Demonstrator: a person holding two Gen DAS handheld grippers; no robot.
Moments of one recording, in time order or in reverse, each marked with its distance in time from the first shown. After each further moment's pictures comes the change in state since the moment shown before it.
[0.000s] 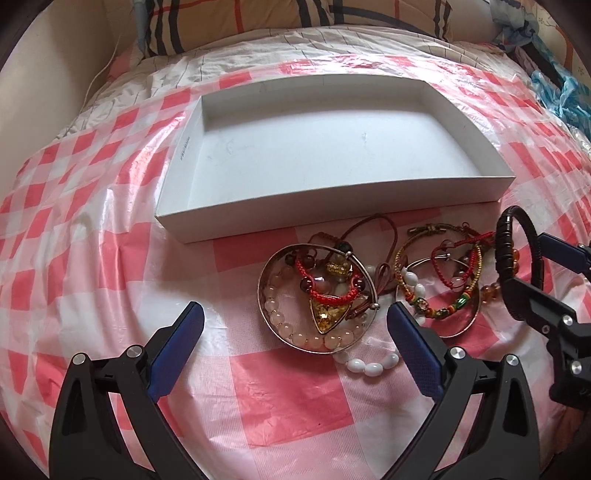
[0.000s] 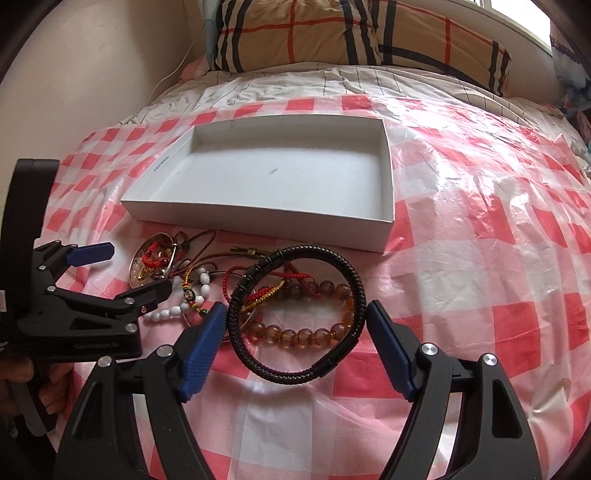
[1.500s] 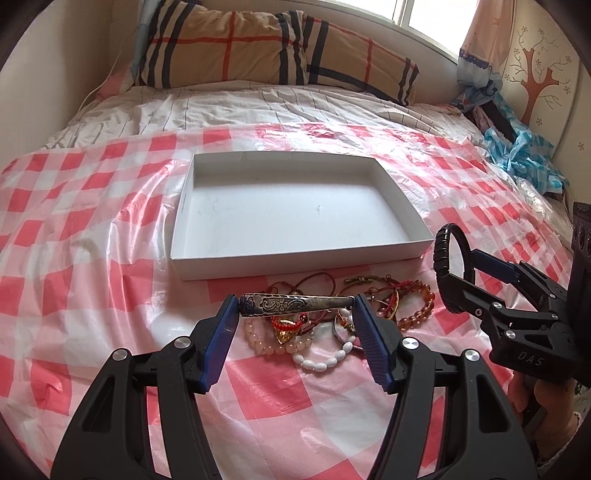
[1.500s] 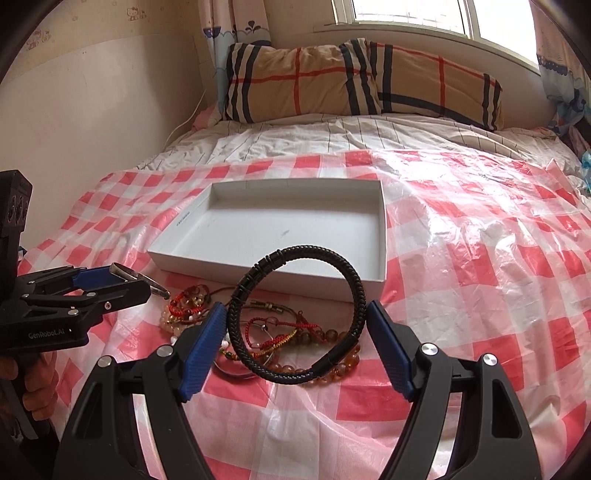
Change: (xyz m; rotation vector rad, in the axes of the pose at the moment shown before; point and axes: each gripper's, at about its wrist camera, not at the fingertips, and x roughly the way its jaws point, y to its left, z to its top) left arm -0.074 0.026 0.000 -0.057 -0.209 -0.230; right arm -0.042 0.003 0.011 0.011 -0.209 0.033
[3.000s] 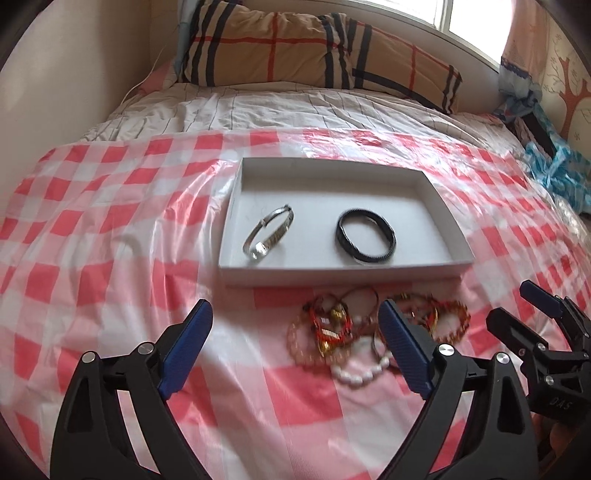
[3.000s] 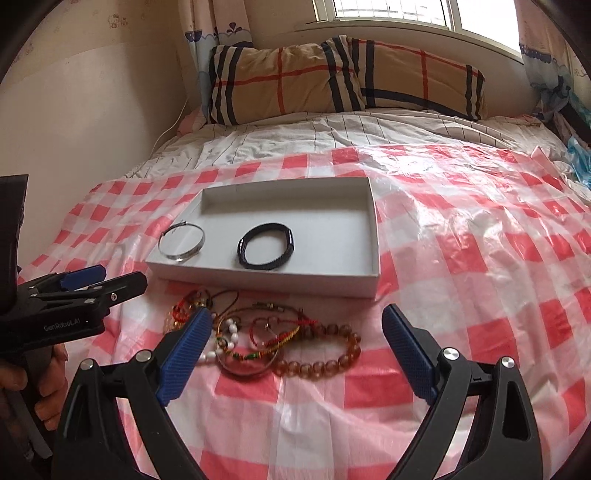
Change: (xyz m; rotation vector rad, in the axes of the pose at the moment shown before) left arm -0.003 0.009 0.002 -0.064 0.000 0.167; right arm -0.011 0.009 -0.004 0.060 0.023 -0.052
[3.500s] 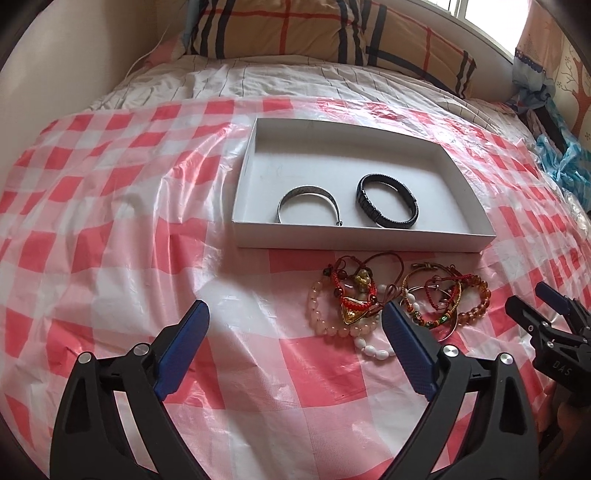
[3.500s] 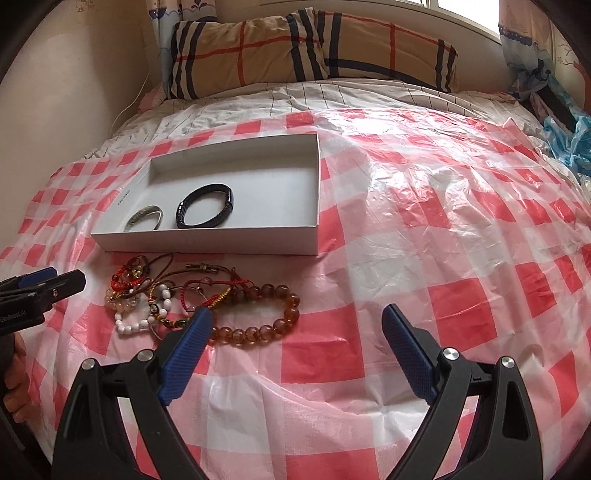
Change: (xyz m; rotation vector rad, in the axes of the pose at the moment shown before) left arm 0.024 0.018 -0.014 -0.041 0.095 0.011; right arm 0.025 -0.034 -0.018 0.034 0.104 -0.130
